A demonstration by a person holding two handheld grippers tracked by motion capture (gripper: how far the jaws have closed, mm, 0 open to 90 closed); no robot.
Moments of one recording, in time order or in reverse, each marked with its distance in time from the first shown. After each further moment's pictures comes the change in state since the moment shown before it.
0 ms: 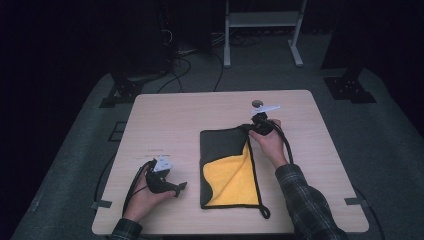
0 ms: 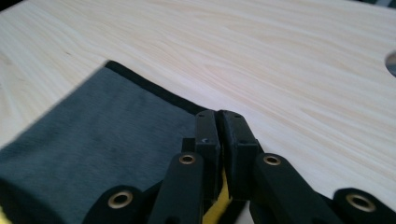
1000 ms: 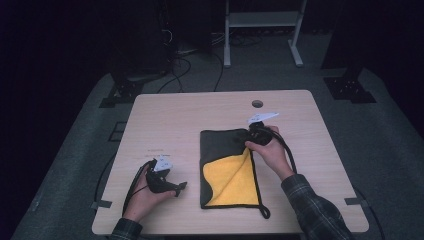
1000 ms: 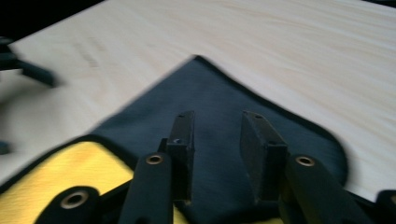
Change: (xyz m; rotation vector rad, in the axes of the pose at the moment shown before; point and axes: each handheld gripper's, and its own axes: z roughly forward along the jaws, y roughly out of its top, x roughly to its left) left arm 0.000 0.000 0.001 -0.002 0.004 -0.005; right arm 0.050 -0.007 -0.025 -0.019 0.175 -0.107
